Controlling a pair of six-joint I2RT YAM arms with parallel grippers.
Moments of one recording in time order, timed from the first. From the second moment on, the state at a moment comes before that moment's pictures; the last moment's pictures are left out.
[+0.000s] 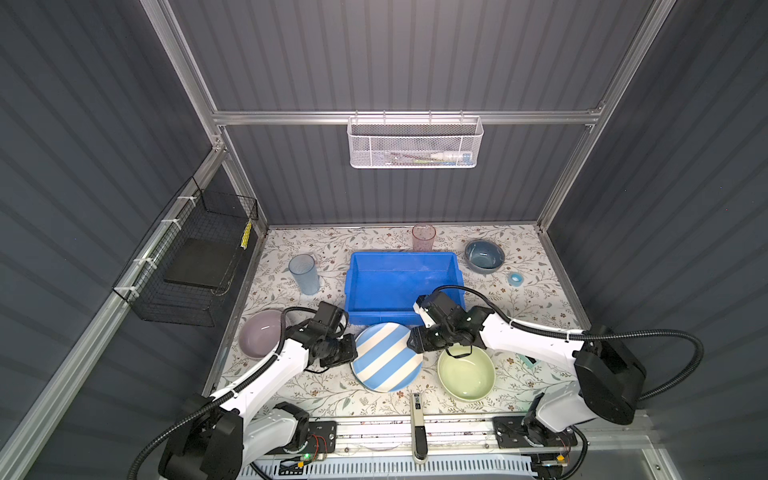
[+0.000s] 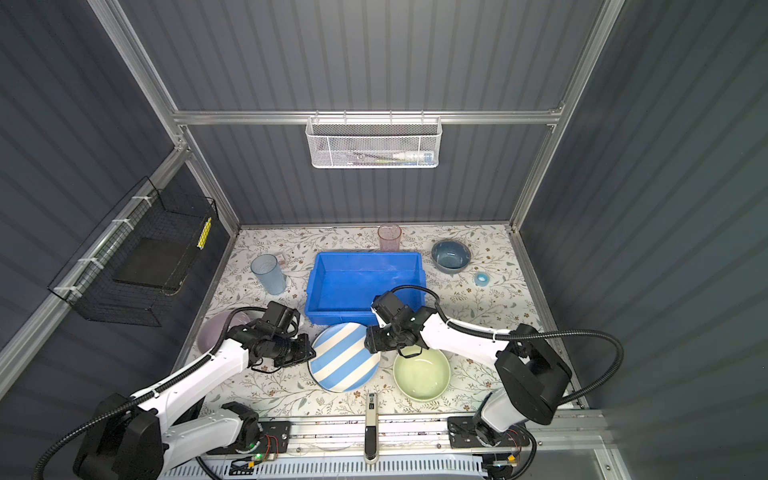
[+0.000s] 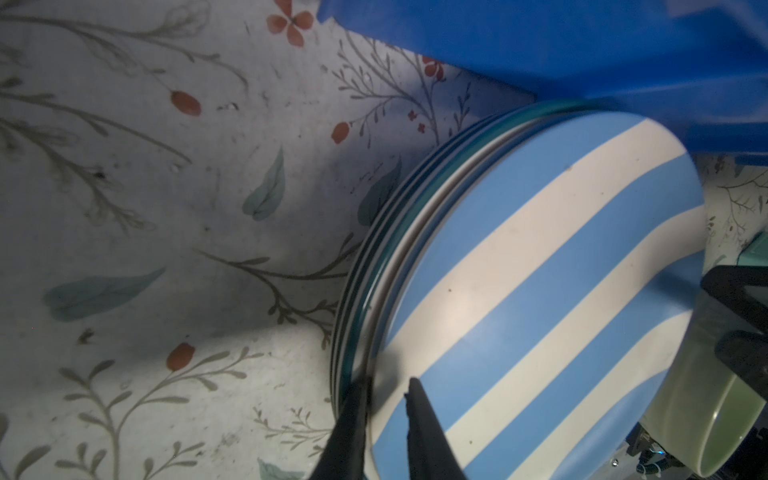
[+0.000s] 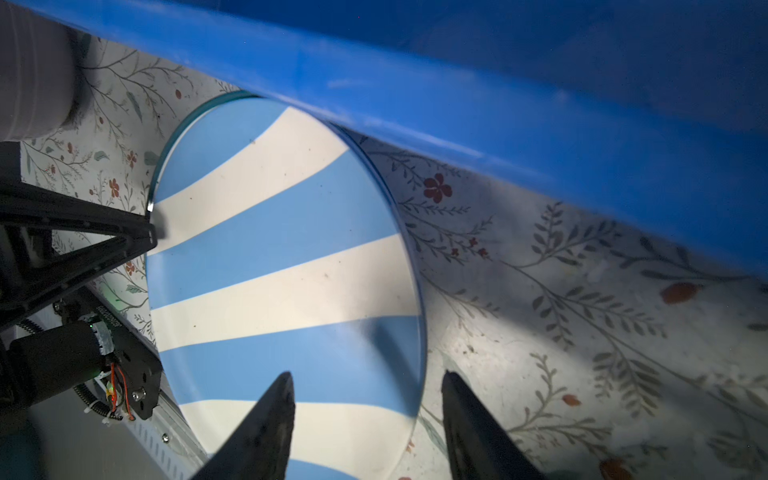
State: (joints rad) left arm -0.46 1.13 0.59 -0.66 0.28 -0.59; right arm 0.86 1.52 0.91 -0.44 -0.19 0.61
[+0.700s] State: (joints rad) left arm -0.46 1.13 0.59 -0.65 0.28 -0.59; right arm 0.86 1.52 0.91 -0.37 -0.26 0.62
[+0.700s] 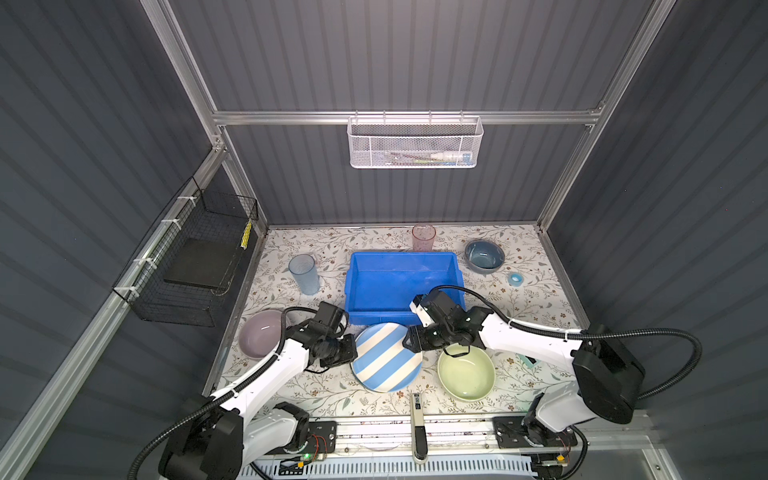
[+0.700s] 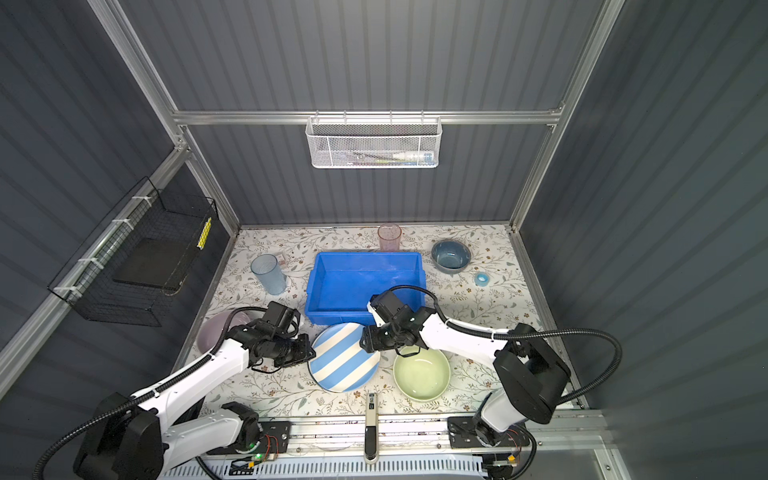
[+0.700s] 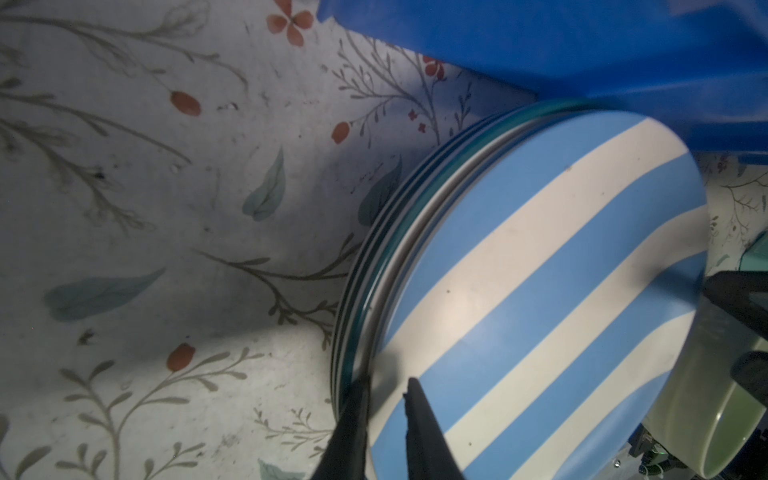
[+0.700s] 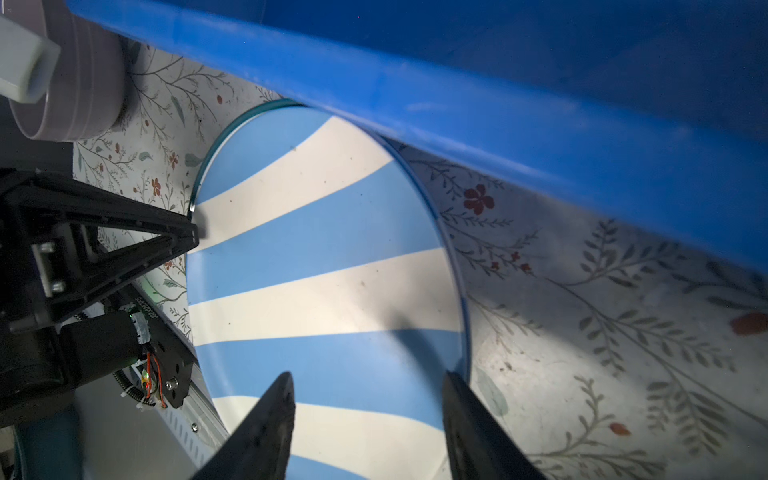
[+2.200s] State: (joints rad) left arm -0.46 1.14 0.58 -0.63 0.28 -0.59; right arm 0.81 1.47 0.79 -0.24 -0.31 0.71
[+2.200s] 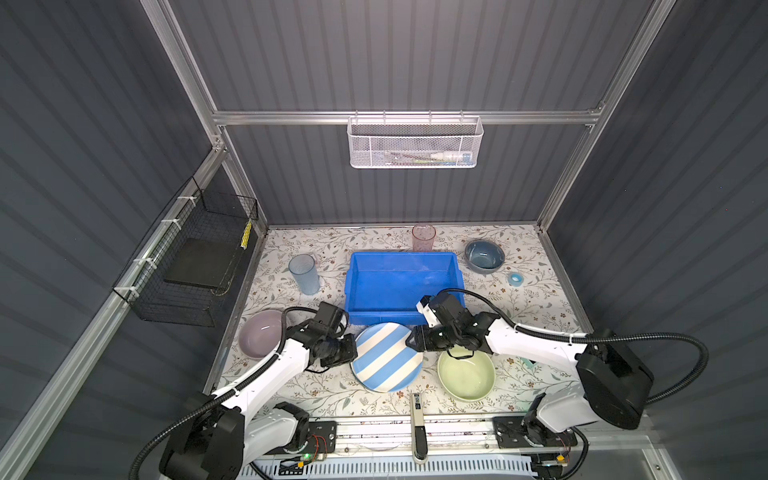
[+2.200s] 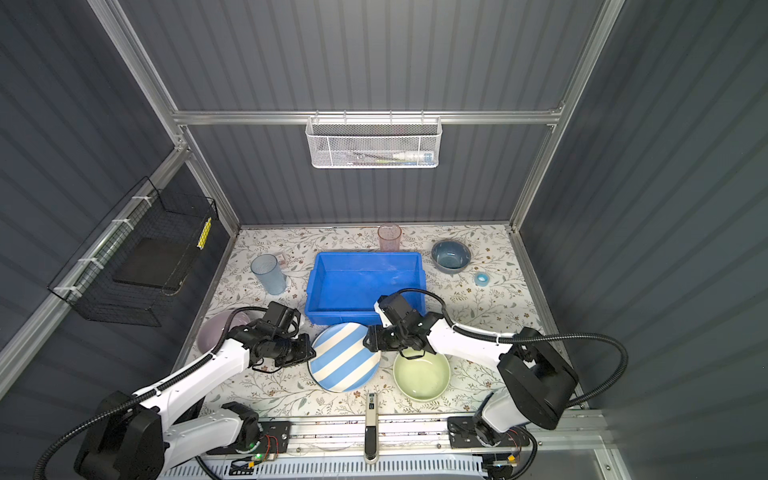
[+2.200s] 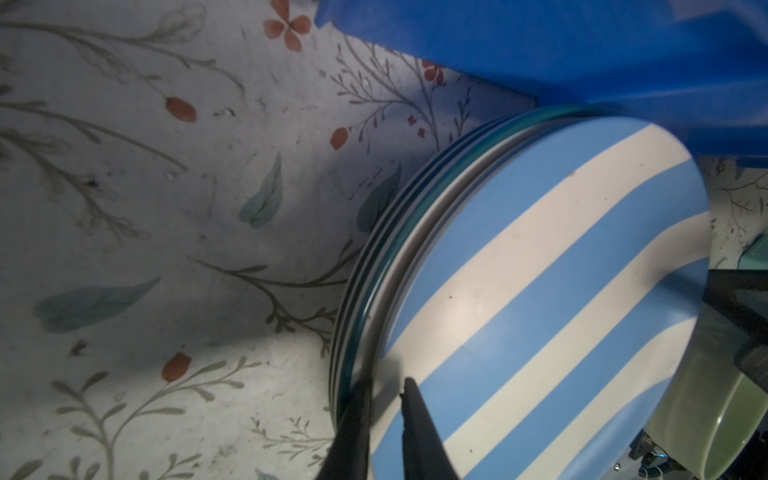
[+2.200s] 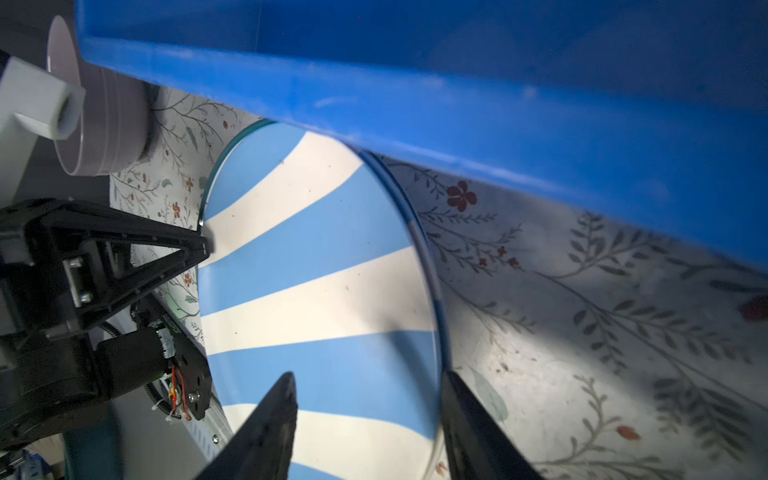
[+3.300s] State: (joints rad) left arm -0.46 1.14 0.57 -0.62 0.26 -0.59; right arm 0.77 1.42 0.70 -0.02 -0.51 0.78
